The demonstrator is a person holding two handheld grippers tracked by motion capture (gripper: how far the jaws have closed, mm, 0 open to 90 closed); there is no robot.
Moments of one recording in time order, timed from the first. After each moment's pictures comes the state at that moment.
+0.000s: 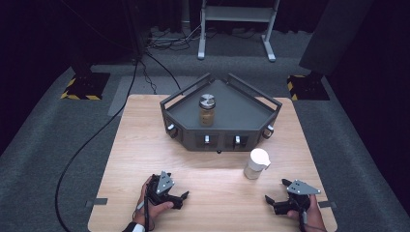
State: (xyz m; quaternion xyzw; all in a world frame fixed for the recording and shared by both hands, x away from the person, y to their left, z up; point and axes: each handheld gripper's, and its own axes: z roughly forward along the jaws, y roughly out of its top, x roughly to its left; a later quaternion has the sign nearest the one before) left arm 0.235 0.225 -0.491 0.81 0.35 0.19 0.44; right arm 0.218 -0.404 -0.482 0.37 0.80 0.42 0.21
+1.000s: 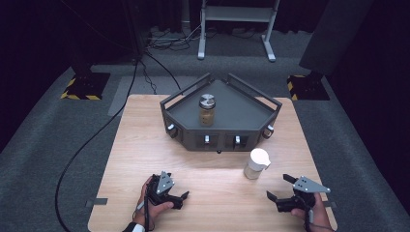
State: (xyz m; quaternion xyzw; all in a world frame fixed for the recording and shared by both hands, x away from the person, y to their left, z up) left arm 0.235 0.225 -0.491 0.81 0.35 0.19 0.44; right arm 0.210 -0.407 -0.454 0.36 0.78 0.47 0.21
